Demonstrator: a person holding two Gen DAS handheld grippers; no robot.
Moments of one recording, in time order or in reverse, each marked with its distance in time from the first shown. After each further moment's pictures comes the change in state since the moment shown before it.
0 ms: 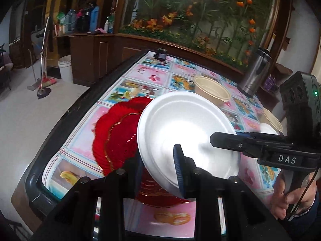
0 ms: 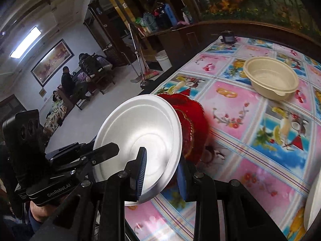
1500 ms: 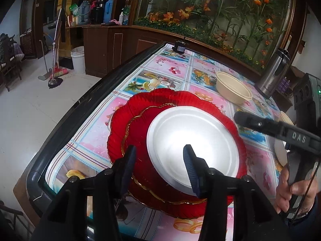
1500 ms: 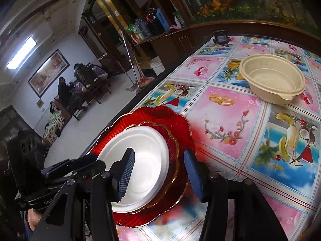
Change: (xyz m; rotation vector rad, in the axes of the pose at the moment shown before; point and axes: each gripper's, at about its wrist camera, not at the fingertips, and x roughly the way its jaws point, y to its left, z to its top) left arm 0.031 0.023 0.000 -0.052 0.039 0.079; right arm 0.017 -0.043 0.016 0.088 -0.084 -0.023
